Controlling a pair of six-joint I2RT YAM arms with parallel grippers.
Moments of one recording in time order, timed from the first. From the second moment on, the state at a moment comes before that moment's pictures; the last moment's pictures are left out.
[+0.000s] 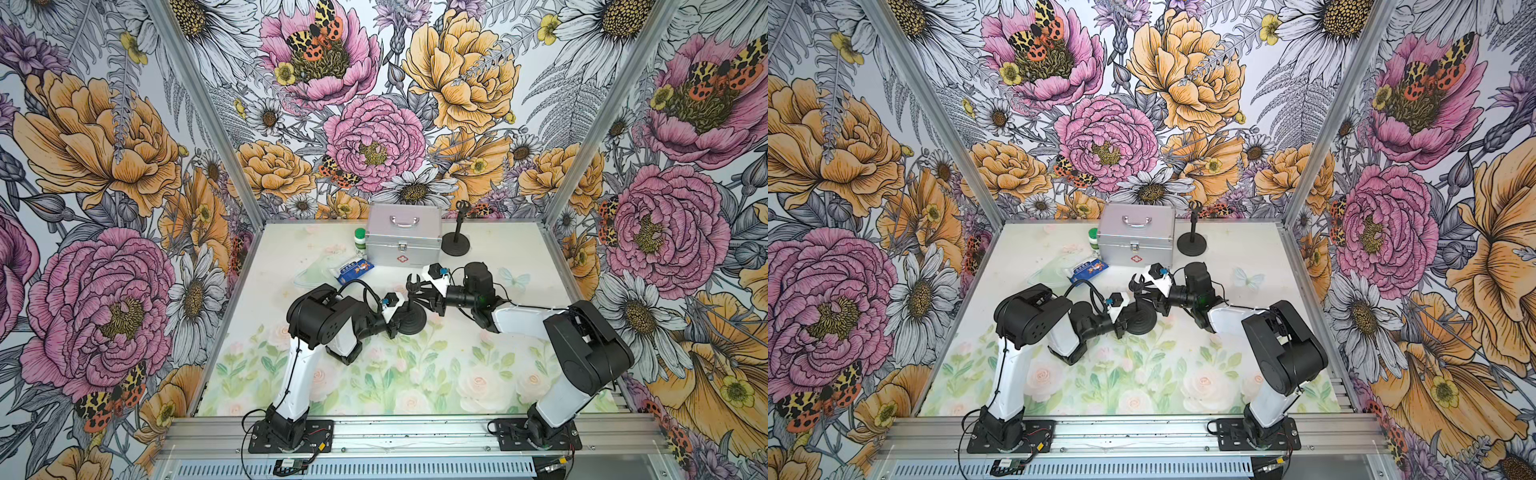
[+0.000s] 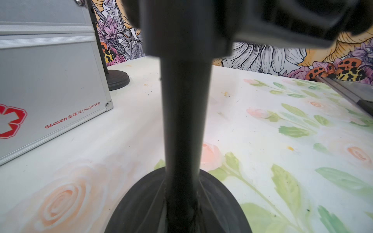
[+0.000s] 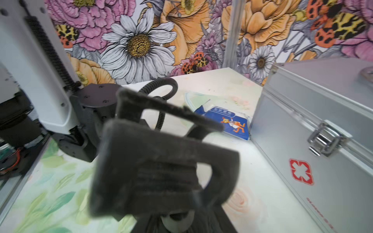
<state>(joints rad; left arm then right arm) -0.57 2.20 0.59 1.46 0.58 0.02 0.41 1.68 0.83 0.46 -0.90 -0.28</state>
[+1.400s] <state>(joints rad) -0.56 2.20 0.58 1.46 0.58 0.04 0.49 1.65 0.73 0.53 -0.72 -0.29</state>
